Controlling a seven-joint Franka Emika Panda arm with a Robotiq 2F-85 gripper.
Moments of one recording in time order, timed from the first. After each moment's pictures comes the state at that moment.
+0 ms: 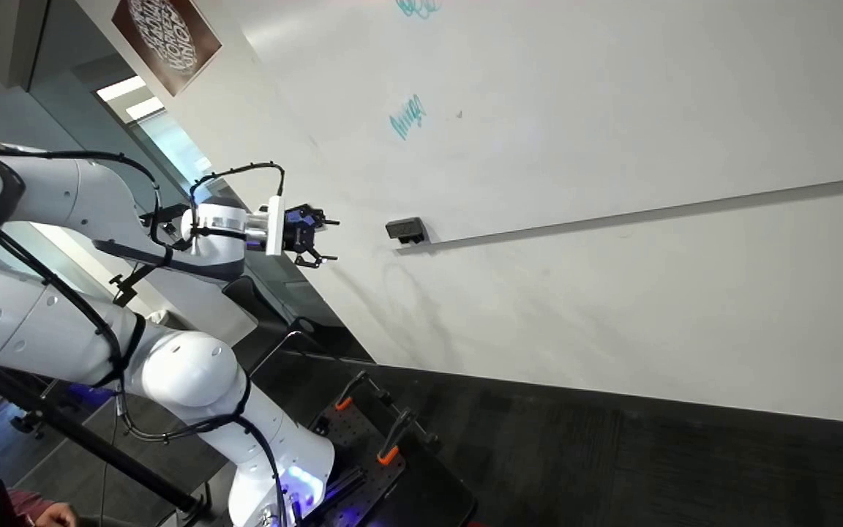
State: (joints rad) arm 0.37 -0.36 0.42 -2.69 -1.12 2.53 0.00
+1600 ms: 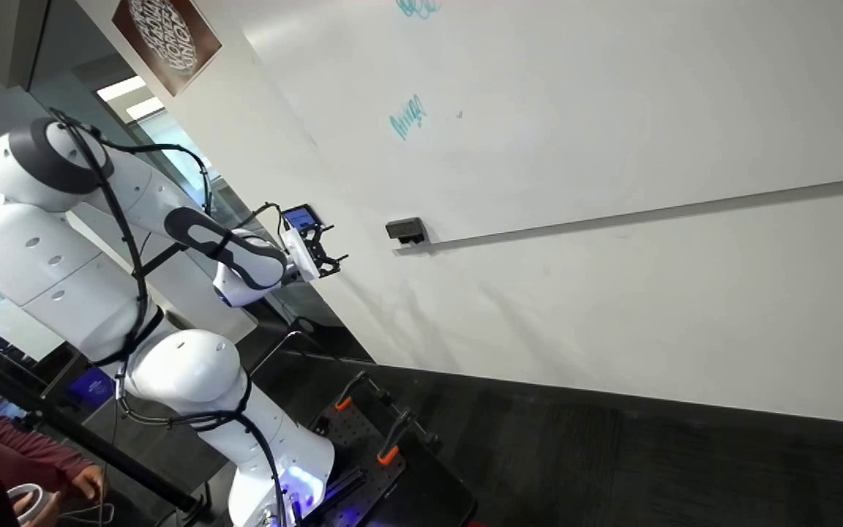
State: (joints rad) arm 0.44 -0.01 0.48 -2.64 -2.22 2.23 0.93
